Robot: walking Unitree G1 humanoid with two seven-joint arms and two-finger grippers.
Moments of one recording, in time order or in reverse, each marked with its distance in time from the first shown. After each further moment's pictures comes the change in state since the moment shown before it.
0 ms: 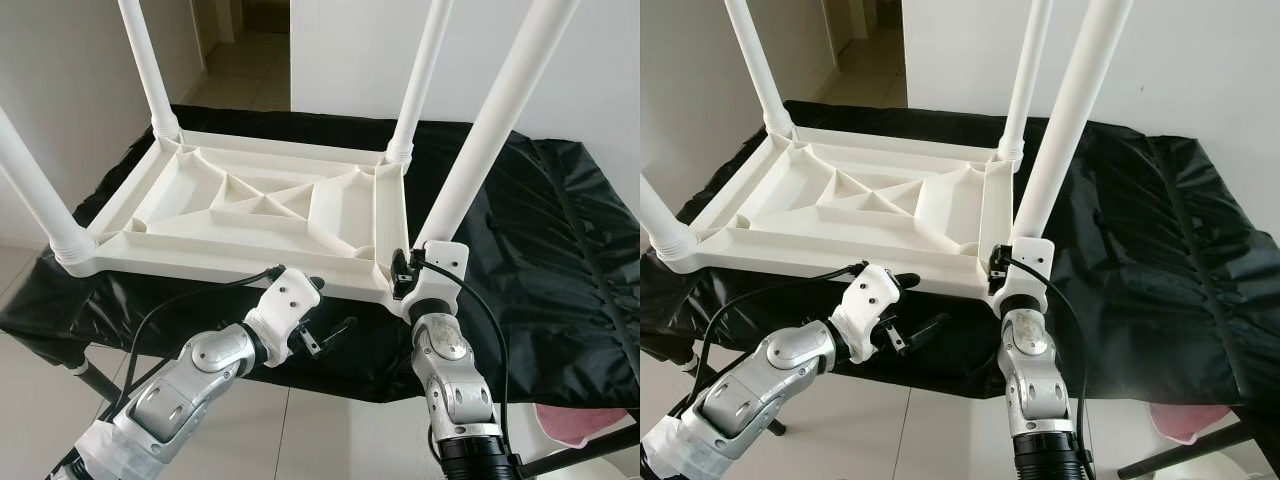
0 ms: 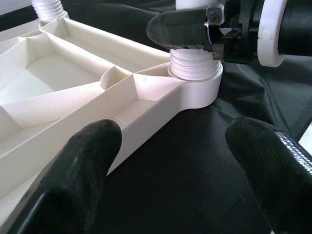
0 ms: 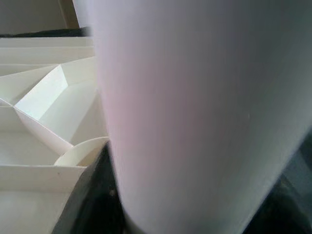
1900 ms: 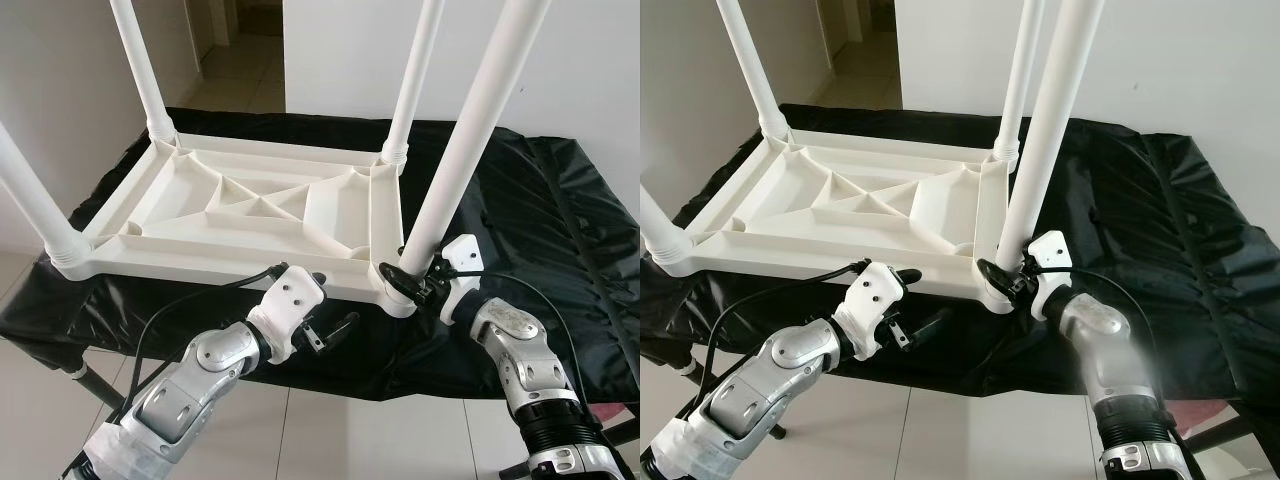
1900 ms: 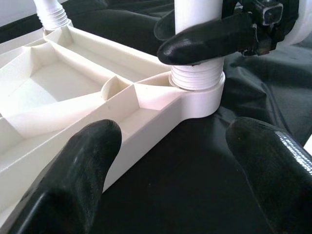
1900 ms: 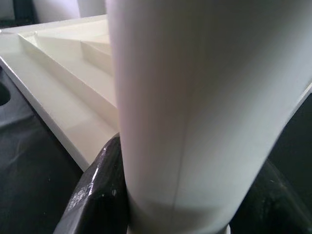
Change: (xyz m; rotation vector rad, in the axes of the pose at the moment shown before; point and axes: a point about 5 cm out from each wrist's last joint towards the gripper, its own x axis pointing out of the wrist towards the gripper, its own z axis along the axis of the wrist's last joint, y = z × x) left arm 0.003 -0.001 0.002 0.013 -0.011 0.031; right arm 0.022 -0.045 0.000 -0.182 0.017 0.753
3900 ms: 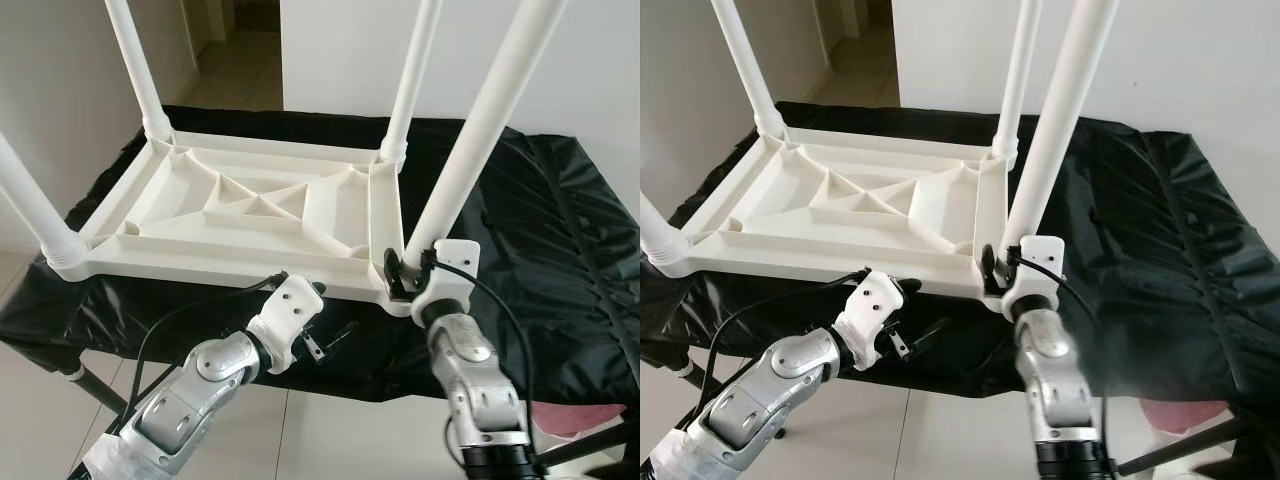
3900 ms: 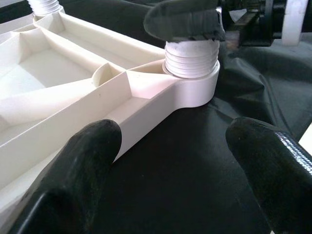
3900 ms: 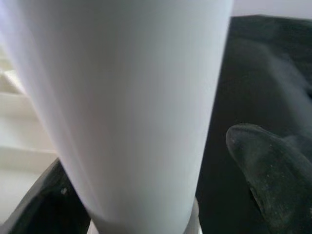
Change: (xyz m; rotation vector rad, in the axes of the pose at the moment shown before) left arm -0.003 -0.005 -0.005 -0.024 0.017 -0.002; right arm 0.000 0.038 0.012 0.133 0.000 -0.562
